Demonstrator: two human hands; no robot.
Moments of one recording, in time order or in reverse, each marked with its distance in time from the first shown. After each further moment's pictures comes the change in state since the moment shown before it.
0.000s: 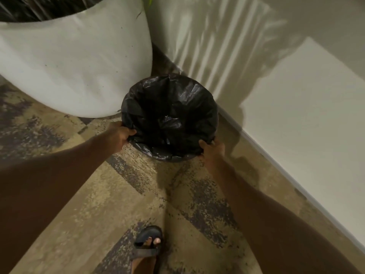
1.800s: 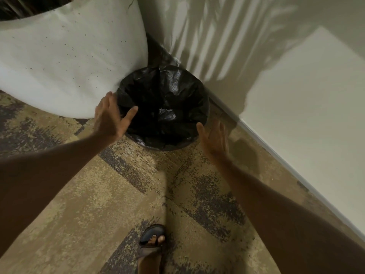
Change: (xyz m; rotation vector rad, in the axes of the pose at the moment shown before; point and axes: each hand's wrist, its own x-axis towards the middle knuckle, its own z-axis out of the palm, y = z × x) left_hand 0.027 0.019 -0.018 0.853 0.242 0.853; right_hand 0.000 -0.027 0.014 -0.874 0.077 -0.622
